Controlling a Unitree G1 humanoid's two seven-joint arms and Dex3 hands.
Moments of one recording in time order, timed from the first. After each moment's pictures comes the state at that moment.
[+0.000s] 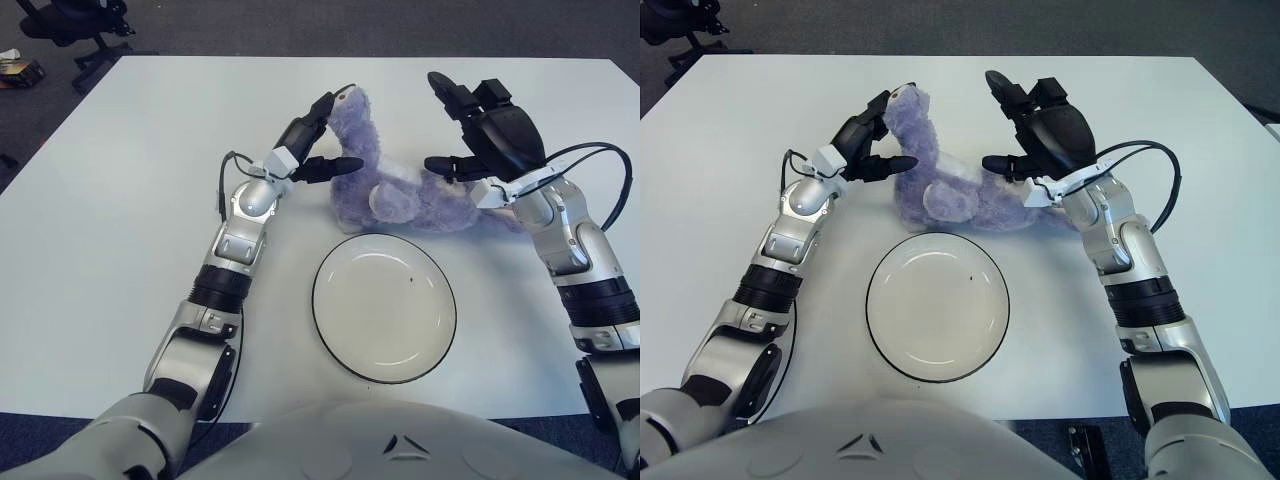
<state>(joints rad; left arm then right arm) -0.50 0.14 -0.15 0.26 -0.02 -0.22 -0.39 -0.39 -0.57 0.13 -0.01 -0.72 -0.26 0.00</state>
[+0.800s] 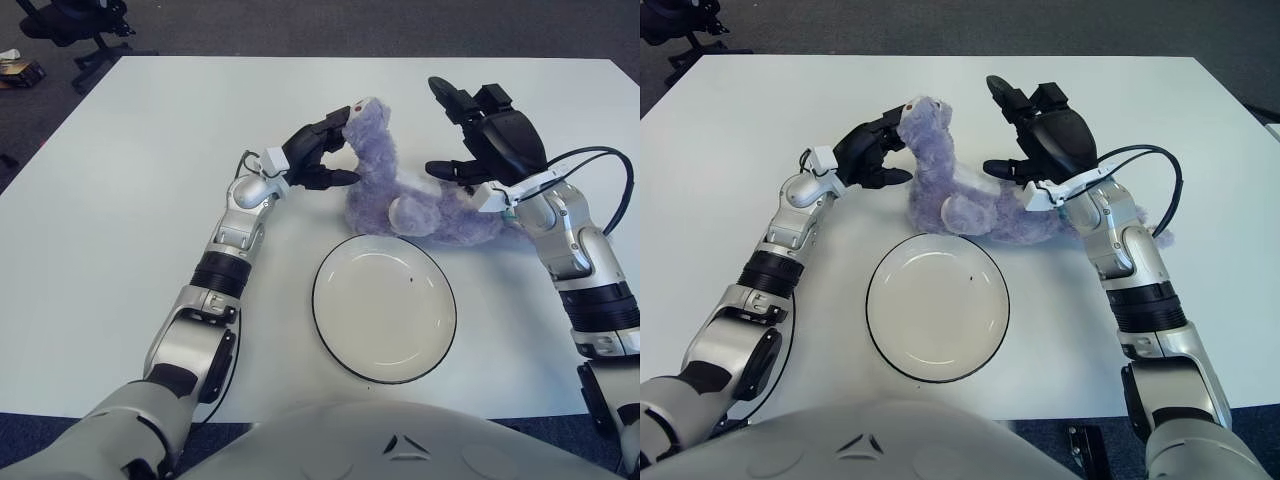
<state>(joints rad) -0.55 0.13 -0.13 0.40 -0.13 -0.35 -0.59 -0.38 -0.57 0.11 -0.02 -0.71 -0.26 0.01</state>
